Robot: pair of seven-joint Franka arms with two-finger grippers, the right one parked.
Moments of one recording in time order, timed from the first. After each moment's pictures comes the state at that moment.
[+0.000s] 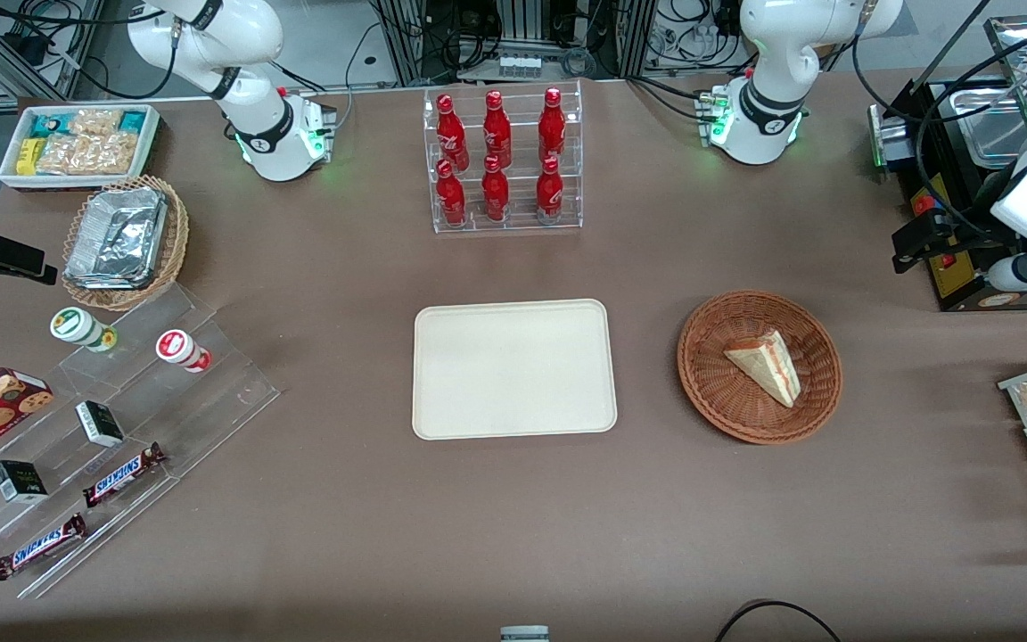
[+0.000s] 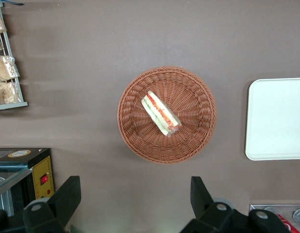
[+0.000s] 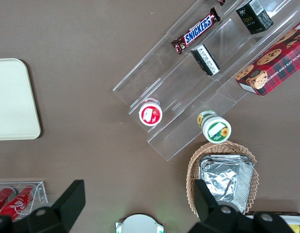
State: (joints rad) arm 0.00 0.03 -0.08 -1.50 0.02 1.51 -0.08
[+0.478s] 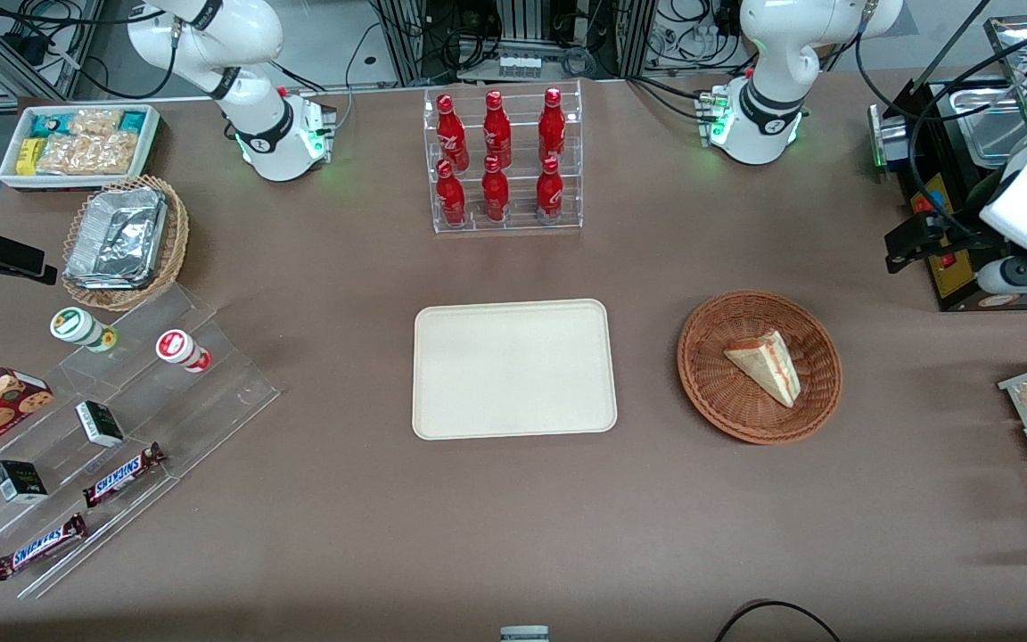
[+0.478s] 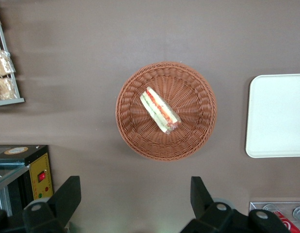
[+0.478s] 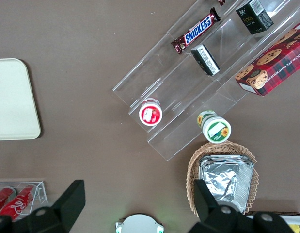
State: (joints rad) arm -0.01 0.04 -0.08 -1.53 0.02 1.51 -0.09
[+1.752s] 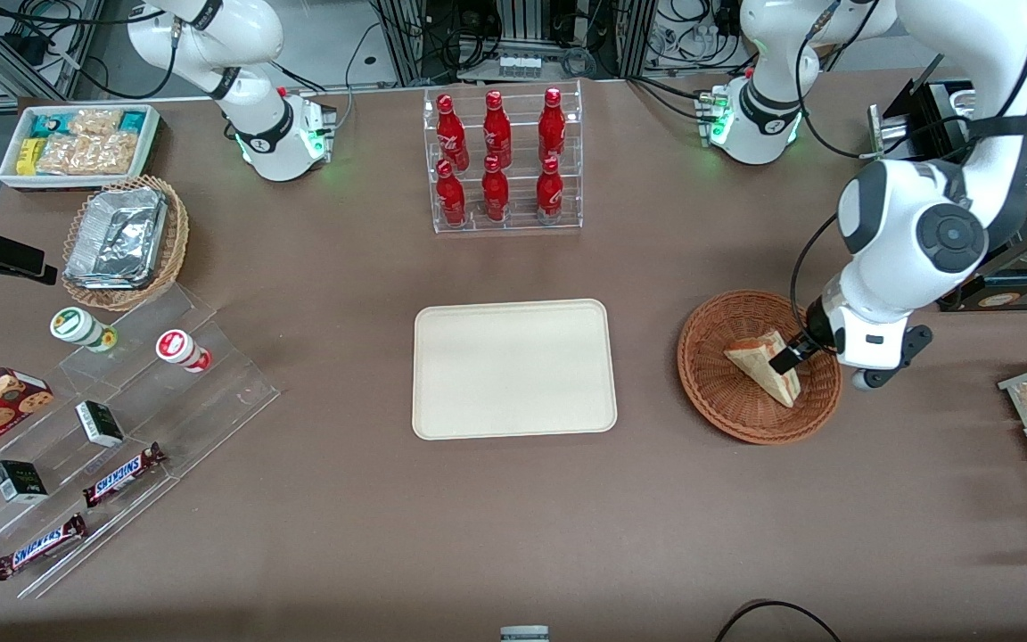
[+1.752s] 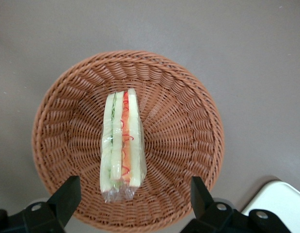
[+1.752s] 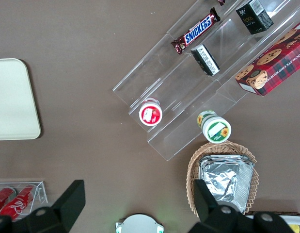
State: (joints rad) arm 0.00 0.14 -0.15 -2.13 -0.02 2.30 -0.80
